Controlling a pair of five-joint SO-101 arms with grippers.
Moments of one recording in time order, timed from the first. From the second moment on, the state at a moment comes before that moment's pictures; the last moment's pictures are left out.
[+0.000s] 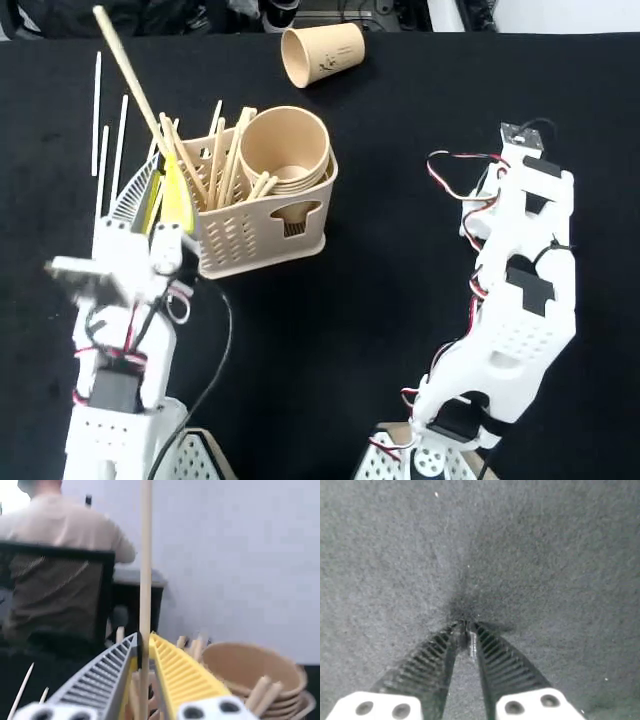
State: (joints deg) left arm 1.8 -91.4 83.9 4.2 5.8; right arm 21.8 29.0 1.3 65.6 7.5
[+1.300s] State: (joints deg) left arm -21.3 -7.1 11.8 53.8 -2.5; right arm 21.8 29.0 1.3 65.6 7.5
